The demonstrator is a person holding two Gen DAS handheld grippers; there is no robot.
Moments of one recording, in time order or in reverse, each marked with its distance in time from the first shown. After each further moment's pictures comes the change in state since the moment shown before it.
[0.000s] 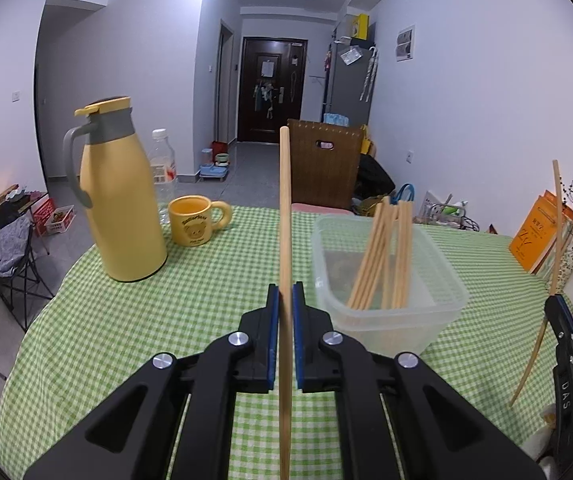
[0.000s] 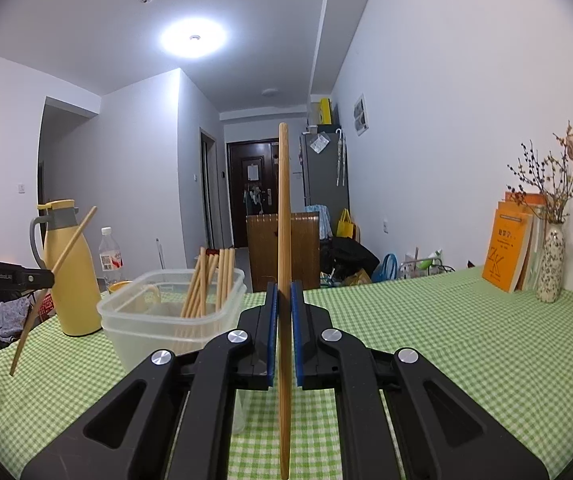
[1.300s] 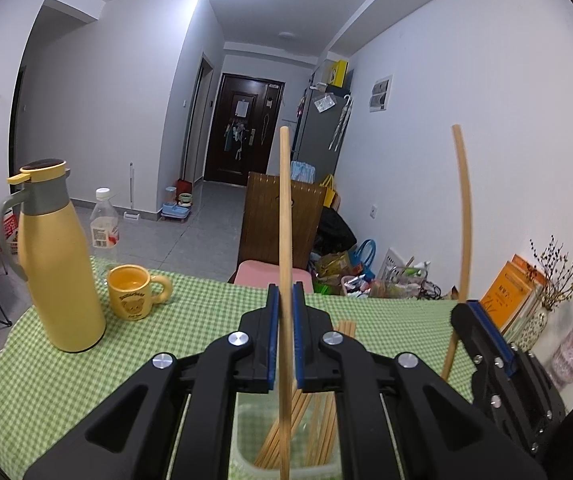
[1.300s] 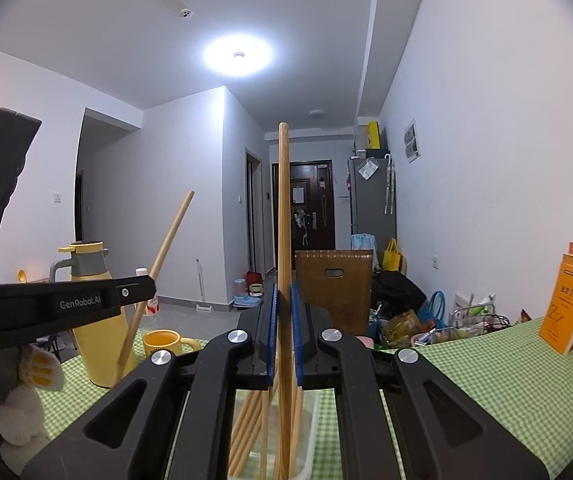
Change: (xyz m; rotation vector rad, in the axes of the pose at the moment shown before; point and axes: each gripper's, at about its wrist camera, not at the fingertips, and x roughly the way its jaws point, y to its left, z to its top) left arm 0.037 -0.038 0.094 -0.065 -0.166 -0.149; right arm 0.083 0.053 0.082 -0.034 -0.060 0.174
